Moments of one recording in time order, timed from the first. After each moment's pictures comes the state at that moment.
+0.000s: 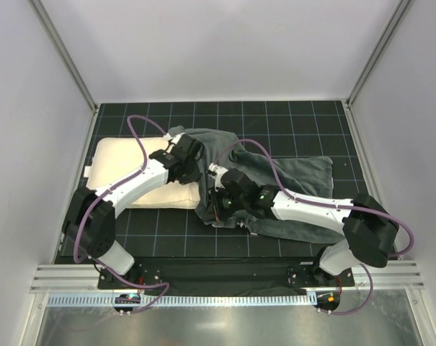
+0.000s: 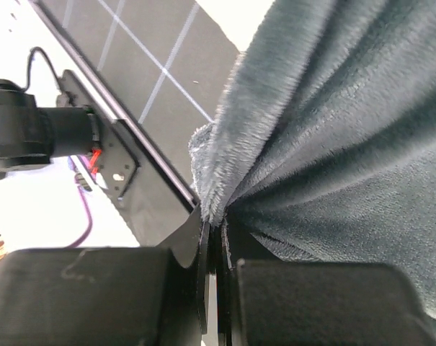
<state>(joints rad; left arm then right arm) -0.60 1.58 1.17 -0.59 -0.21 -0.84 0.98 1.48 0.90 -0.11 -0.26 0.64</state>
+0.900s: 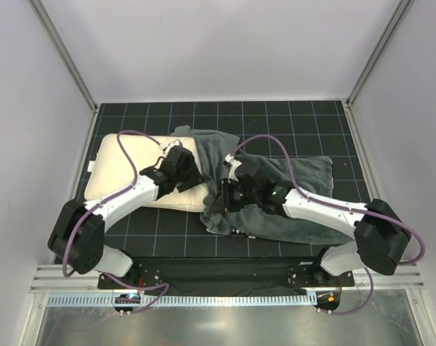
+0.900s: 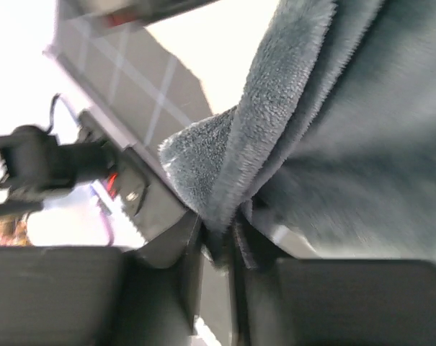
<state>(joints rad) -0.58 1.45 0.92 -0.32 -0.12 -0.90 0.88 1.41 0.85 -0.09 -0.31 0.73</state>
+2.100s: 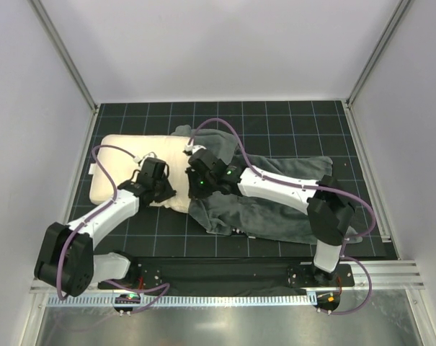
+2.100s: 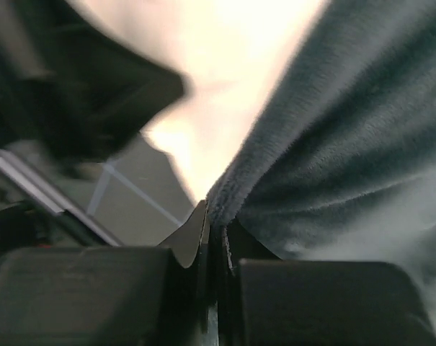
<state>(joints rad) -0.39 1.26 0.69 -0.36 -0.10 -0.78 0.98 1.80 1.39 -0.44 0.00 0.56</state>
